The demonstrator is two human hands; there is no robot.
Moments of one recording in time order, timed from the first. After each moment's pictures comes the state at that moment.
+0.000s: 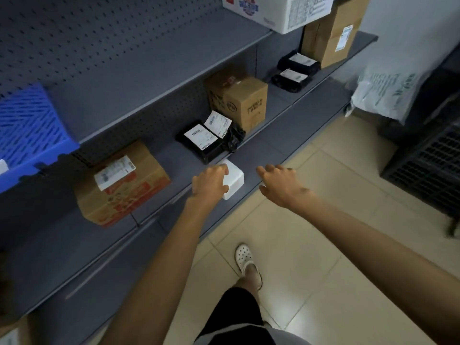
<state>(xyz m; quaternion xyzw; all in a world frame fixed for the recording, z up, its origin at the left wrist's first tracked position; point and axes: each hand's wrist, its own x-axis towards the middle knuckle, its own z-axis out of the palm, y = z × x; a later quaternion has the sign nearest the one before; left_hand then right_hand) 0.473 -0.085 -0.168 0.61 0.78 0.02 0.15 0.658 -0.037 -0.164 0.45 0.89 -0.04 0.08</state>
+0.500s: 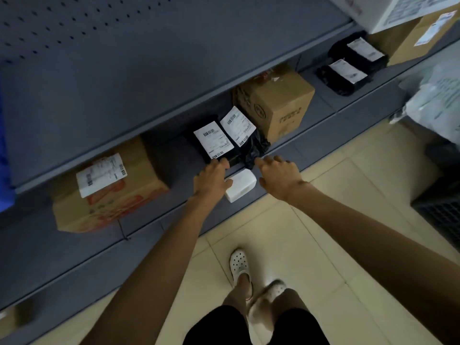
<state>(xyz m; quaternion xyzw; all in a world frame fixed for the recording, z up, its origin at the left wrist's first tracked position) 0.387 0.084 -0.244 0.51 0.83 0.05 0.22 0.545 0.171 -0.221 0.37 0.91 -0.07 0.17</state>
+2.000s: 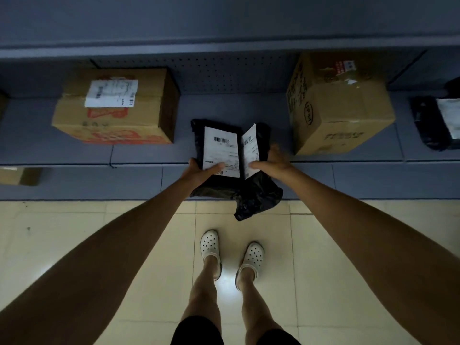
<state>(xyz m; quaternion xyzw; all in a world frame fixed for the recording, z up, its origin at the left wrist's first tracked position) 0.387 0.078 -0.379 -0.01 0.79 0.45 0.42 0.493 0.295 -0.356 0.37 0.78 -0.47 0.19</state>
